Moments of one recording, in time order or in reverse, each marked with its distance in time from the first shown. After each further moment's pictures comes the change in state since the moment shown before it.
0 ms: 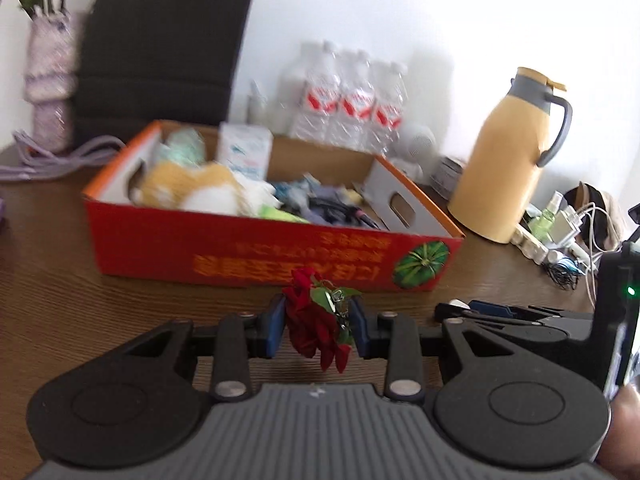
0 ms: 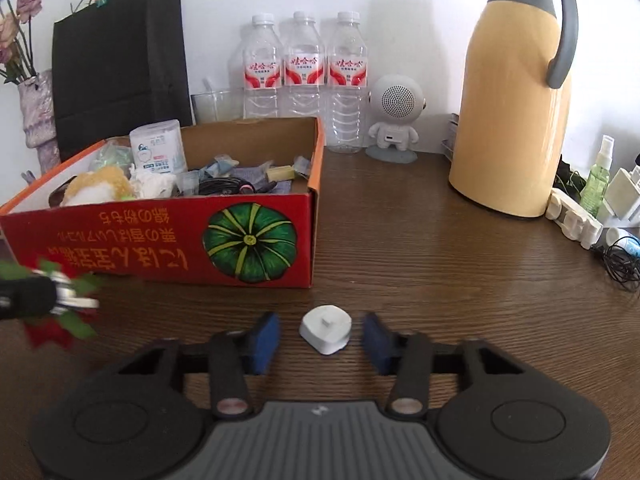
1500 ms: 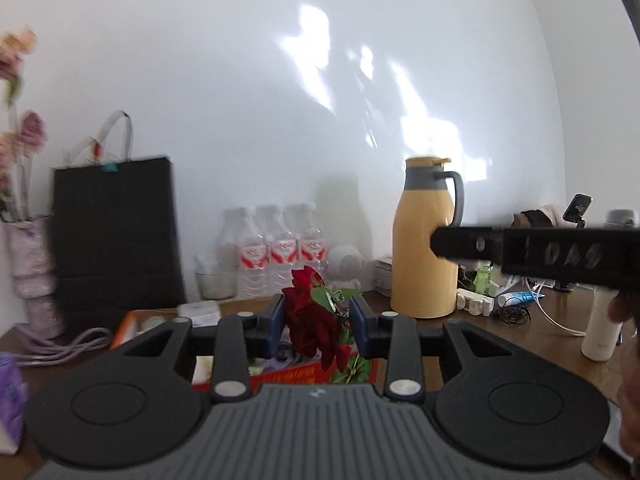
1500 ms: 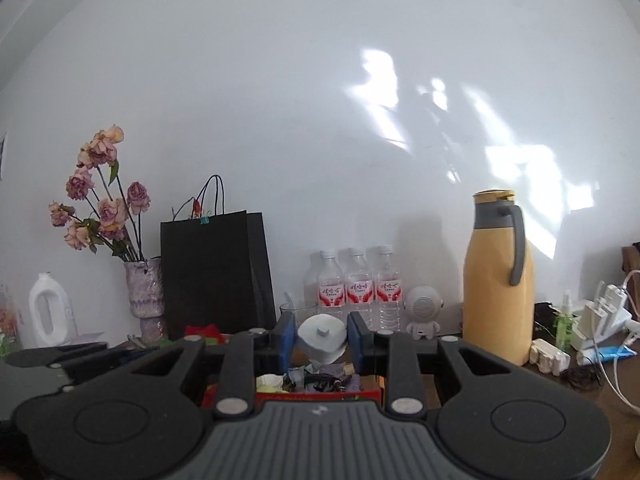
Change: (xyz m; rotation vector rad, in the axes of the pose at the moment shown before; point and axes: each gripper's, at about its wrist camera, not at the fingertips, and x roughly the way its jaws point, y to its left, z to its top) left arm -0.063 -0.023 0.050 0.311 -0.302 -0.122; right arm -0.202 0.016 0.029 0.034 -0.520 0.169
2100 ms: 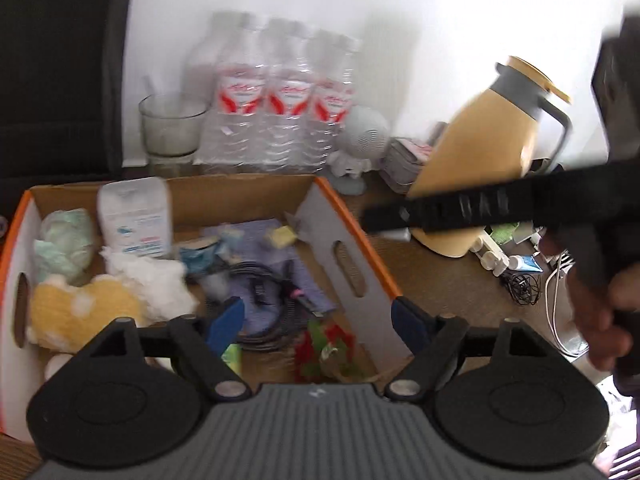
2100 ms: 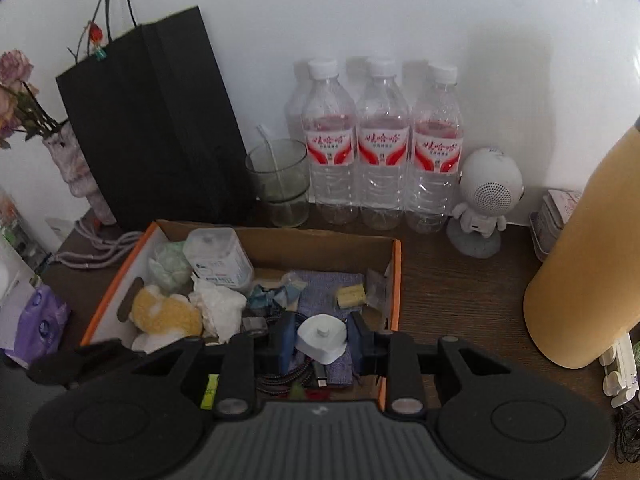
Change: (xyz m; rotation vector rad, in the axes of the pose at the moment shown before) left arm 0.194 0.075 0.032 -0.305 0.572 -0.144; right arm 0.306 -0.037 0.041 -0.019 0.798 0.071
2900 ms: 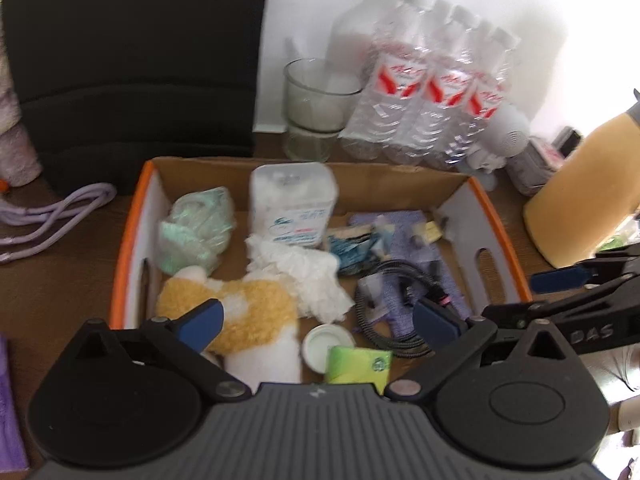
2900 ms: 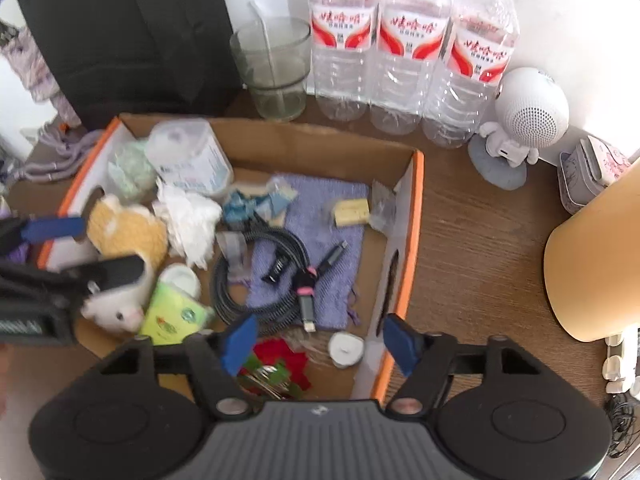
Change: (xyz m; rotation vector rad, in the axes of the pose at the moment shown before) left arm 0.005 0.059 0.030 -0.133 0.142 0.285; right arm 0.052 0.014 0.016 -0.025 0.323 -0.037
